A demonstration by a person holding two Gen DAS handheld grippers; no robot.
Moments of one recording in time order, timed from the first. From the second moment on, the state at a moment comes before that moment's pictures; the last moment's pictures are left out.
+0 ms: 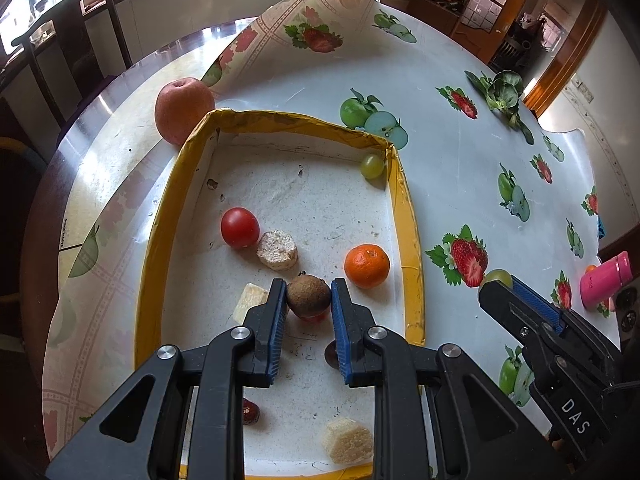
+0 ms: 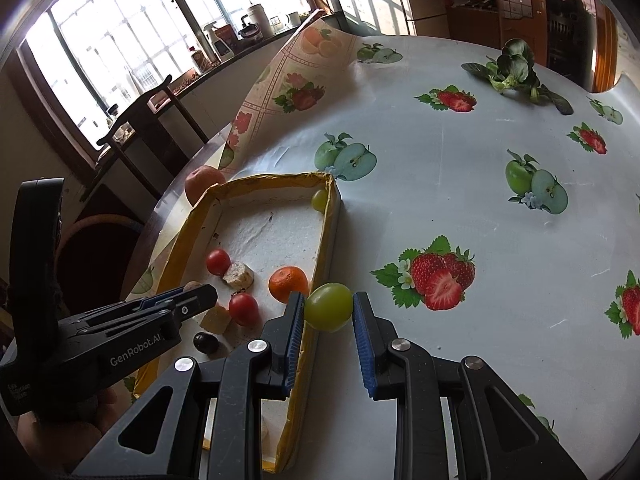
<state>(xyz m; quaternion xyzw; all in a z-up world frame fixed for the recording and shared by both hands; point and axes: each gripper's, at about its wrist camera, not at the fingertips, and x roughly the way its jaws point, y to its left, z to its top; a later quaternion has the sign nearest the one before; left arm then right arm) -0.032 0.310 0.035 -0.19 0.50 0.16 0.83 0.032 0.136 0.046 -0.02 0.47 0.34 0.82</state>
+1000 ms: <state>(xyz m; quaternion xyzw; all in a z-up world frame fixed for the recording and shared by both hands) 0.048 0.382 -0.005 -0.19 0.53 0.19 0.81 0.088 0.256 -0.008 -0.09 0.49 0.40 0.77</state>
